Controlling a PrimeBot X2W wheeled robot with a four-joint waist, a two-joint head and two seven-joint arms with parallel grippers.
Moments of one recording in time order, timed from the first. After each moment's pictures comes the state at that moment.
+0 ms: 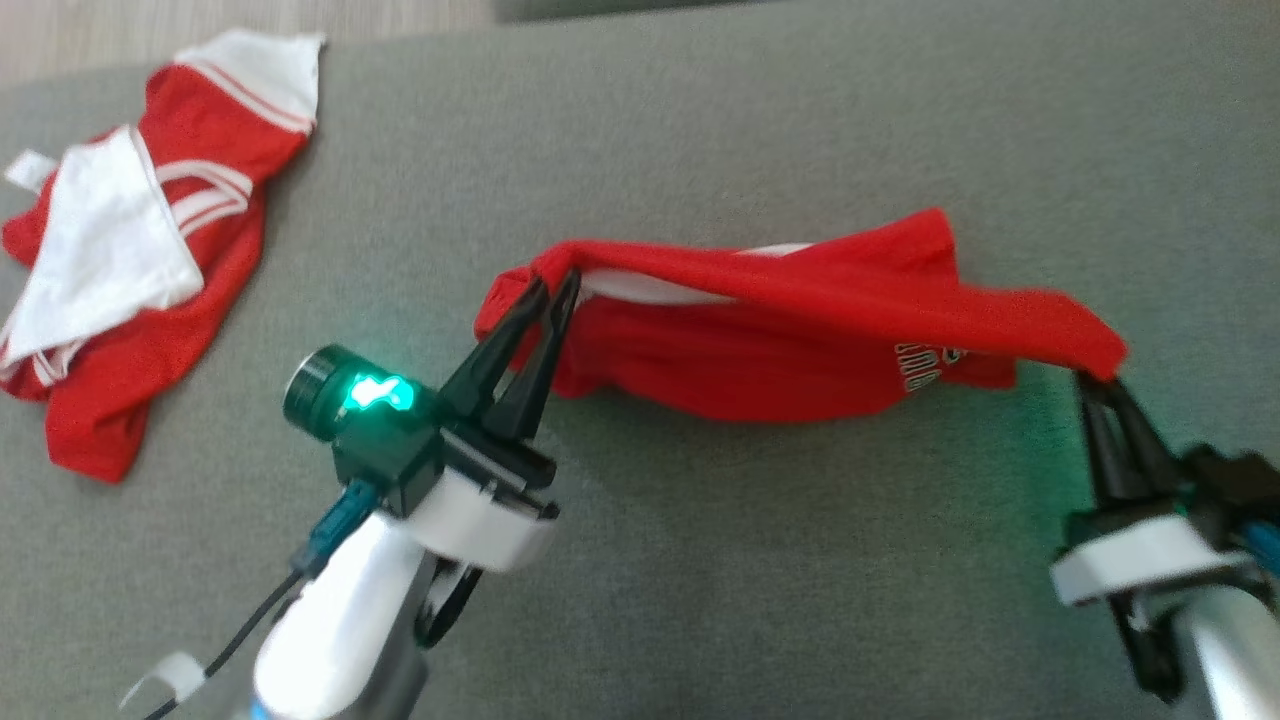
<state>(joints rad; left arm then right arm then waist) -0.39 0.16 -0.49 0.20 -0.23 -0.13 -0.26 -0.12 -0.20 0.02 0.30 0.02 0.13 -0.26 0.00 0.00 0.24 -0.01</state>
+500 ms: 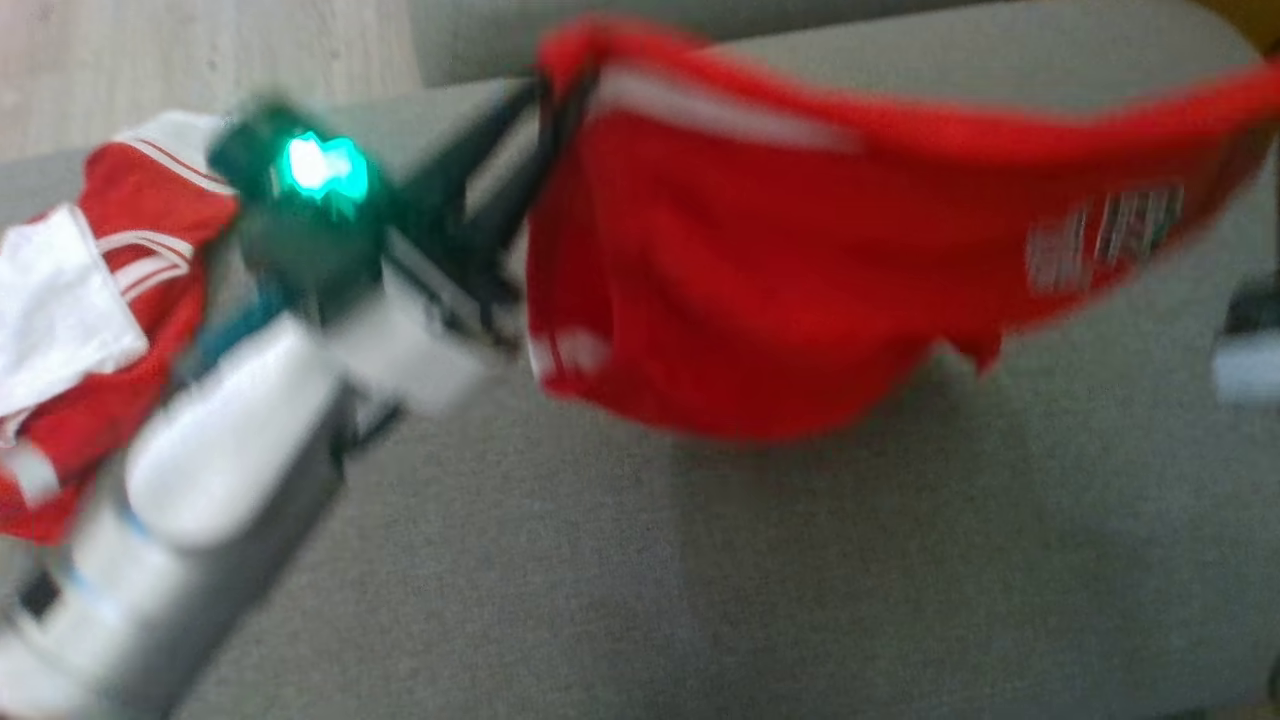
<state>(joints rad) -0.72 0.39 -0.70 0.07 -0.43 -0.13 -0.21 -0.23 -0.36 -0.05 -0.16 0.30 0.13 -0.02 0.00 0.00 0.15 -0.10</state>
